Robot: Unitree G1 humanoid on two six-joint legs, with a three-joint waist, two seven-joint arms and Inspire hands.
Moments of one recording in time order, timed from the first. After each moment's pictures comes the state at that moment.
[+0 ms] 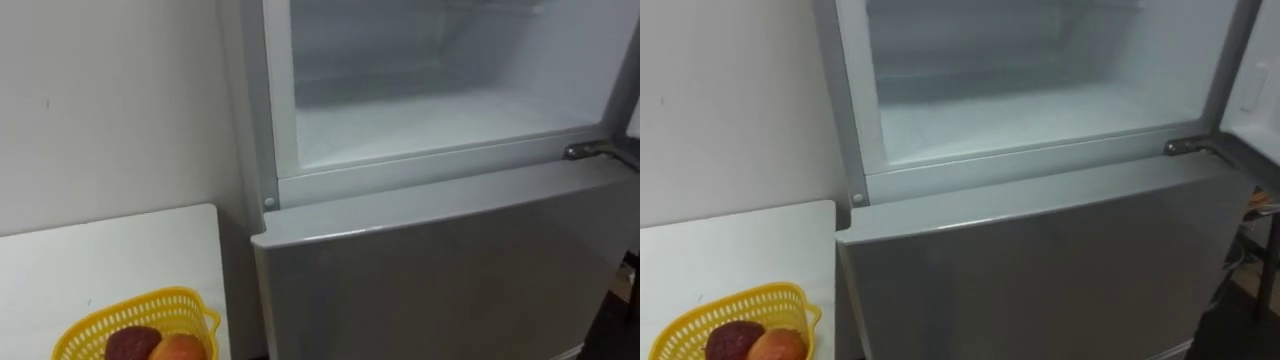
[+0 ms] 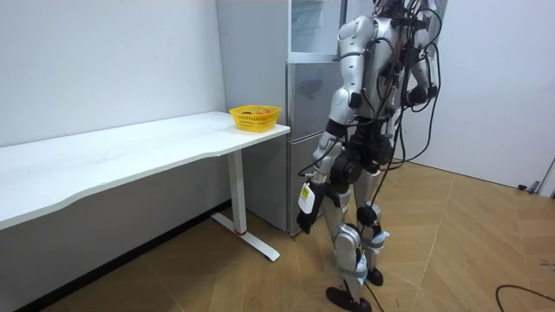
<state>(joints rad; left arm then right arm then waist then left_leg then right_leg) 0.29 0.23 0.00 1.09 0.24 0.07 -0.09 0.41 -0.26 -0.26 0.00 -0.07 -0.15 -0.58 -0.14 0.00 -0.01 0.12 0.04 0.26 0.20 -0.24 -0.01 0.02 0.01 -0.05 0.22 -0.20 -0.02</state>
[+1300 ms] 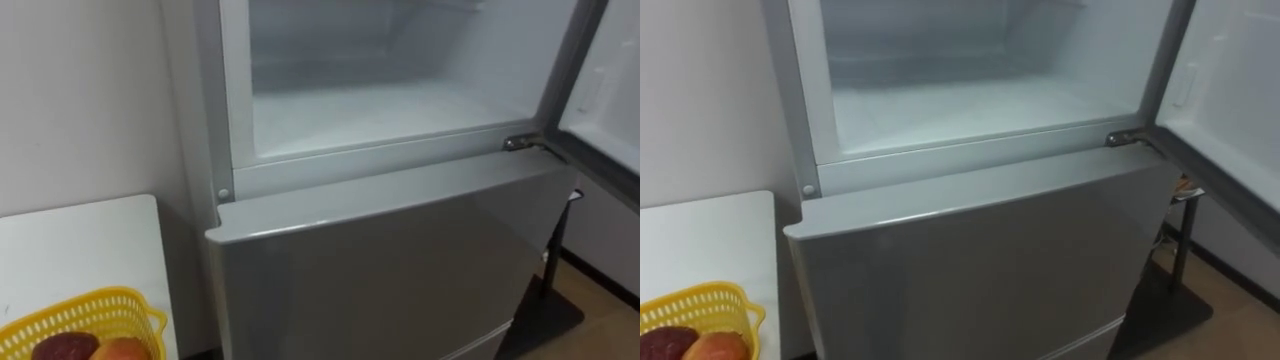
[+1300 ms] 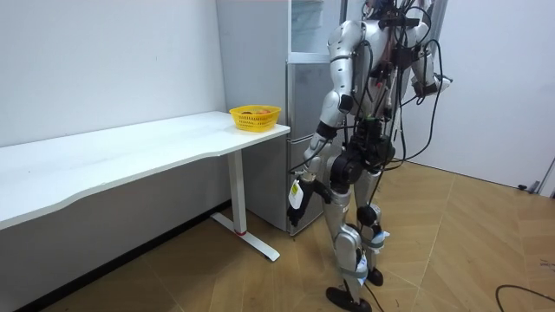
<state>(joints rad) 0.36 0.26 0.13 0.98 0.23 0.03 -0.09 0.20 -0.39 -0.74 0.02 1.33 -0.17 -0.58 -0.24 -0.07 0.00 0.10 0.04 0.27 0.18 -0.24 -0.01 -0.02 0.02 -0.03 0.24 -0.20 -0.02</state>
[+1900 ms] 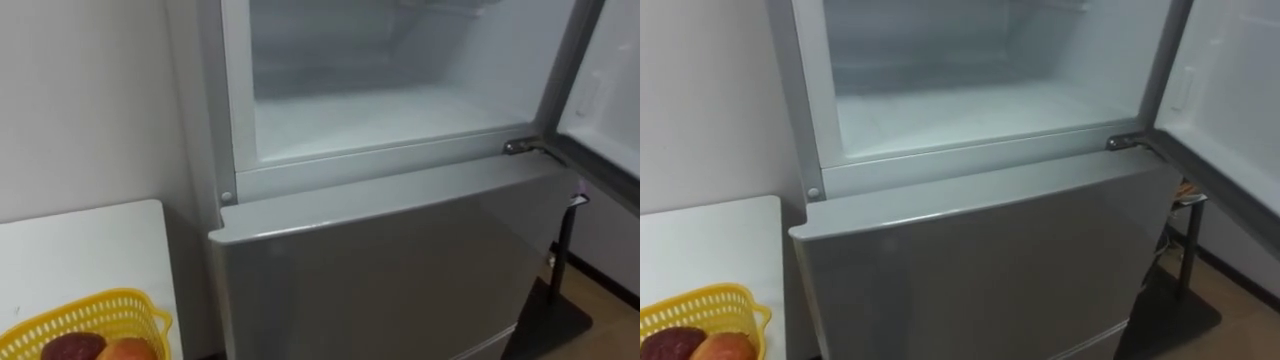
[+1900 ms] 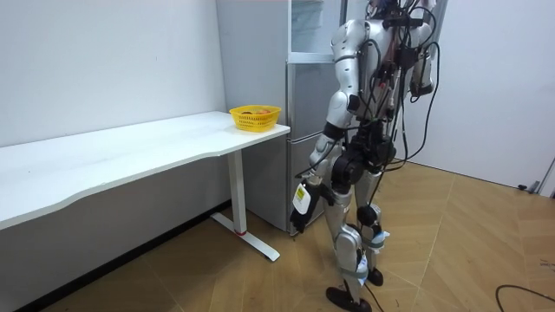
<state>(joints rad) 0.39 0.22 0.19 1.00 0.23 0.02 -0.07 0.10 -0.39 -0.74 -0.10 1.43 -0.15 -0.20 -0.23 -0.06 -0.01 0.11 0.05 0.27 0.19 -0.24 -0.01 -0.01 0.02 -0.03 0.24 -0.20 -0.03</state>
